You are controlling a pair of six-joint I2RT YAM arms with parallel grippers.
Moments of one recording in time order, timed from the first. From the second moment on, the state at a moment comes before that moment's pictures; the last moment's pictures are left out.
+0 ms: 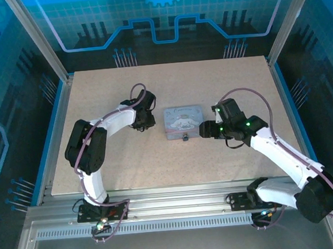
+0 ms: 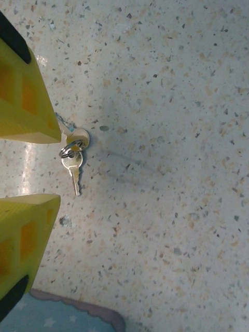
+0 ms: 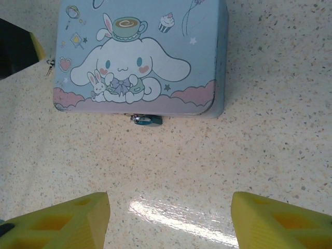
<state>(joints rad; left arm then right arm) -0.43 1.89 1.30 -0.66 -0.13 -0.71 0.47 1.12 0.90 -0.72 -0.11 0.54</state>
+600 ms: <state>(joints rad) -0.41 1.97 1.30 -0.66 -0.16 -0.72 0.47 1.12 0.84 -0.72 -0.11 0.56</state>
